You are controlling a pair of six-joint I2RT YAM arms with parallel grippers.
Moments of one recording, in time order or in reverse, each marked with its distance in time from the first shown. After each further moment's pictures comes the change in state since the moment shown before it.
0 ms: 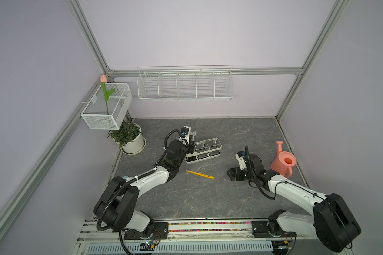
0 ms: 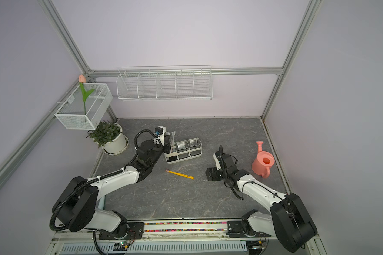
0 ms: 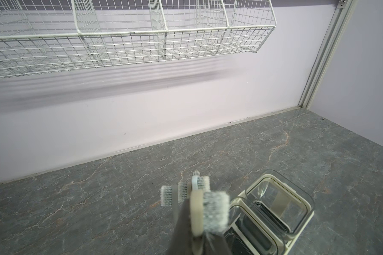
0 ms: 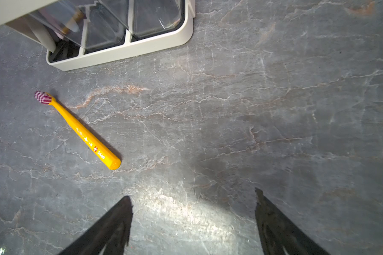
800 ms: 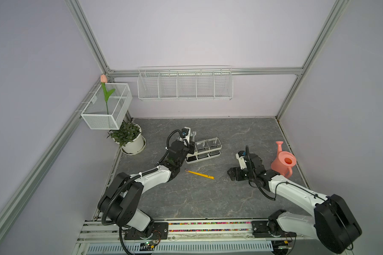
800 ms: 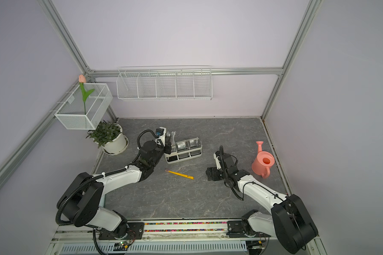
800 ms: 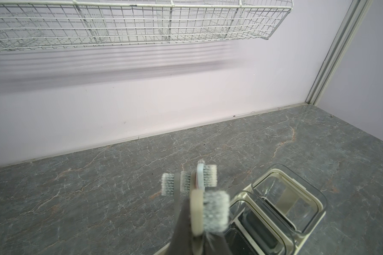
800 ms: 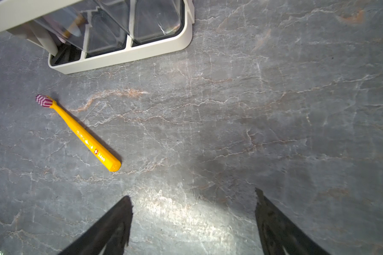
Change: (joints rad) left arm 0.000 0.056 0.000 0.017 -0.025 -0.043; right arm 0.000 -0.011 0.000 0.002 0.011 0.000
